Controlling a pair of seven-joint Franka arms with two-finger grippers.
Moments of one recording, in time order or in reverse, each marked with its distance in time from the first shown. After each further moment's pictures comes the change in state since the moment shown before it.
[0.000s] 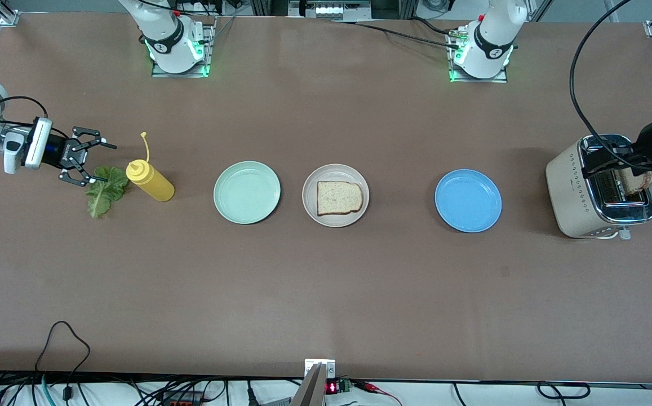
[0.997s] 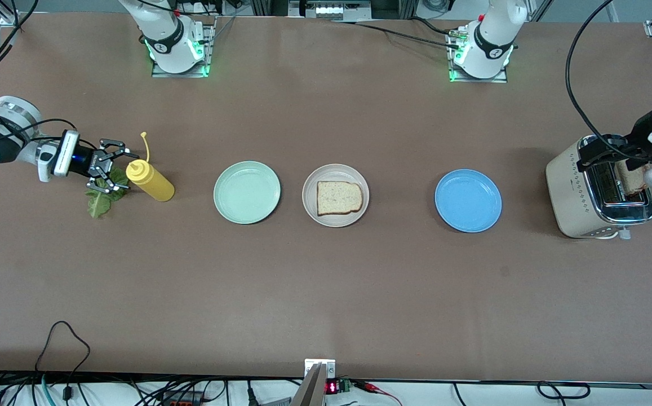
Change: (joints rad) left arm 0.002 -0.056 -0.001 -0.077 -0.034 0.052 0.027; right arm -0.001 0.192 0.007 0.006 0.148 -0.002 -0.176
